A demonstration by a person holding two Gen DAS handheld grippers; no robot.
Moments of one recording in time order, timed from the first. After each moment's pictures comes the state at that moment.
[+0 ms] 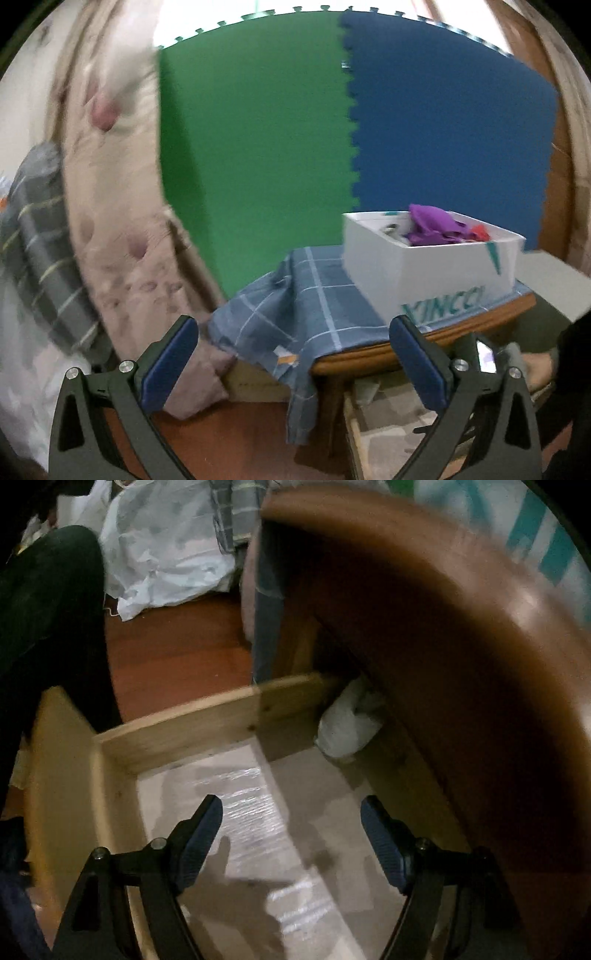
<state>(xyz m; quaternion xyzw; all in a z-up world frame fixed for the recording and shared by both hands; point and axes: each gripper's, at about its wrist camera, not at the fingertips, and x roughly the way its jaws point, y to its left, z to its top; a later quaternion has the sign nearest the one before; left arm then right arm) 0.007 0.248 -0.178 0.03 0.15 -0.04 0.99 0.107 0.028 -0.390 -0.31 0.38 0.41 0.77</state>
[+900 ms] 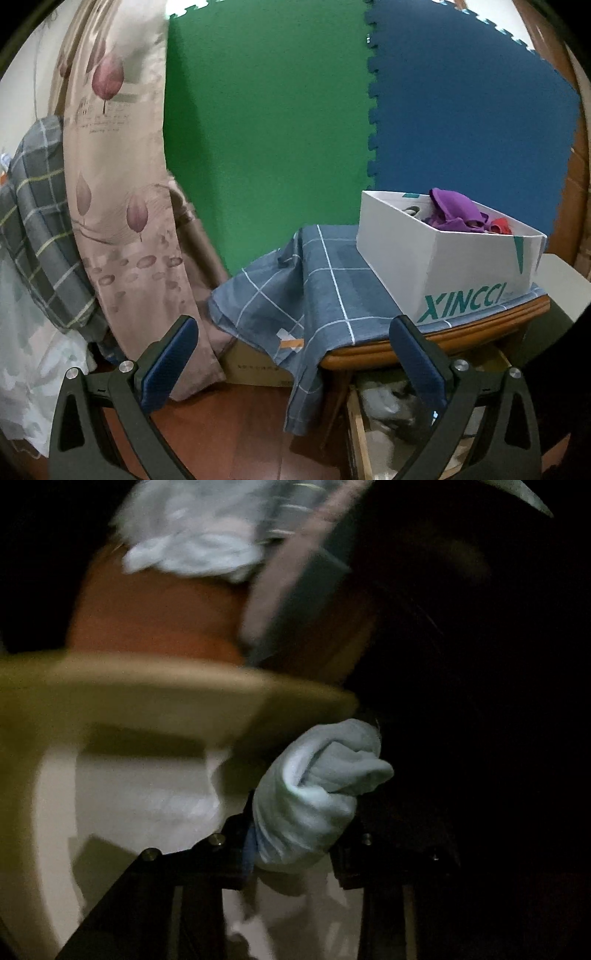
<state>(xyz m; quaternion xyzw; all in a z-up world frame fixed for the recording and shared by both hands) 0.034 0.250 -0.193 0.02 0.19 -0.03 0.98 0.093 0.069 -0.472 -0.46 0.22 0.40 0.76</state>
